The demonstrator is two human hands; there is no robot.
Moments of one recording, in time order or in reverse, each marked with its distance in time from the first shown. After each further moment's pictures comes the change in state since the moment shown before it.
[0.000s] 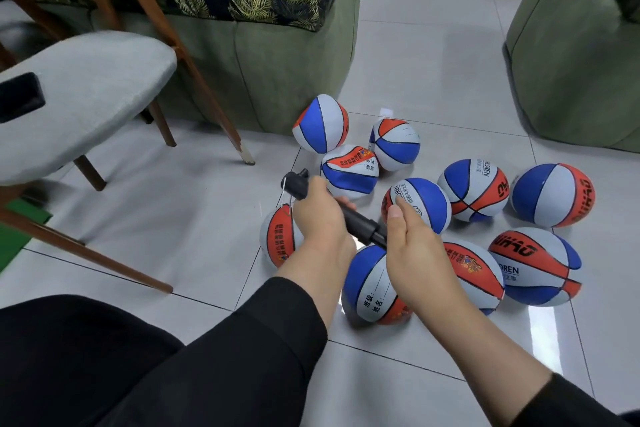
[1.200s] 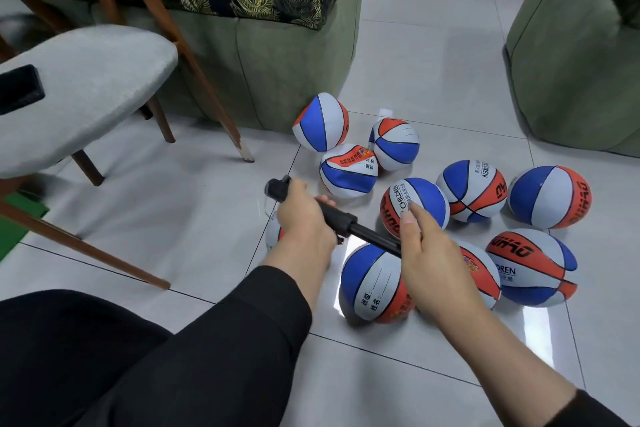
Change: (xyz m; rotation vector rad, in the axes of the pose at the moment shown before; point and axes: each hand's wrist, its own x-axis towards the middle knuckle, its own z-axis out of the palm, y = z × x) left_hand 0.018 0.013 -0.010 -0.093 0.052 -0.087; right_hand -0.007 0.008 -0.017 -0.095 0.001 -0.003
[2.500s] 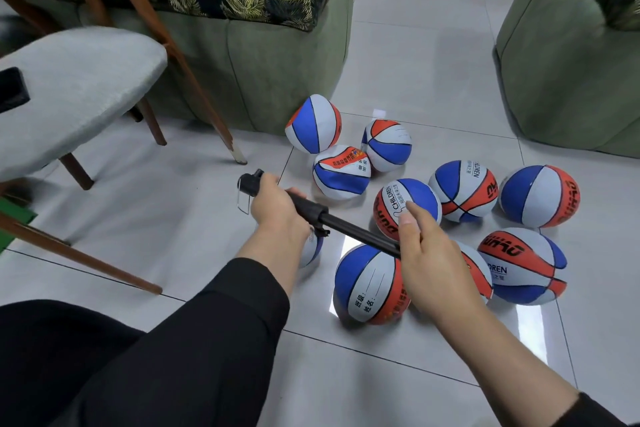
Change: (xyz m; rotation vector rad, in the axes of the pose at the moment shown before) left_hand 0.015 0.023 0.000 -0.014 0.052 0.045; right_hand 0.000 0.002 -0.008 -0.006 0.007 0.004
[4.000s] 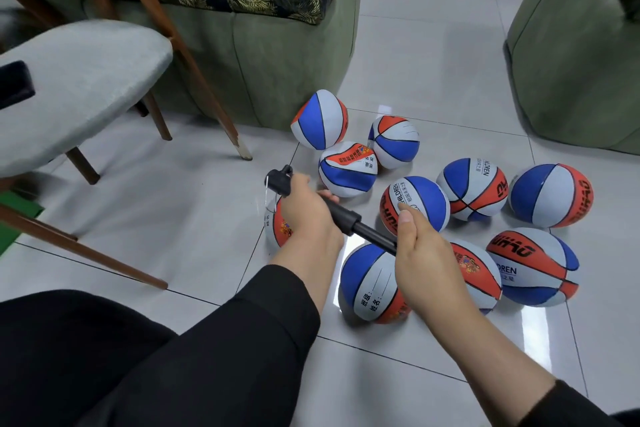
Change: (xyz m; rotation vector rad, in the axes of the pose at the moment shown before) left_hand -0.013 -0.029 0.007 -0.017 -0.091 -0.028; right_hand 0.011 0.002 0.023 0.041 0.011 0.018
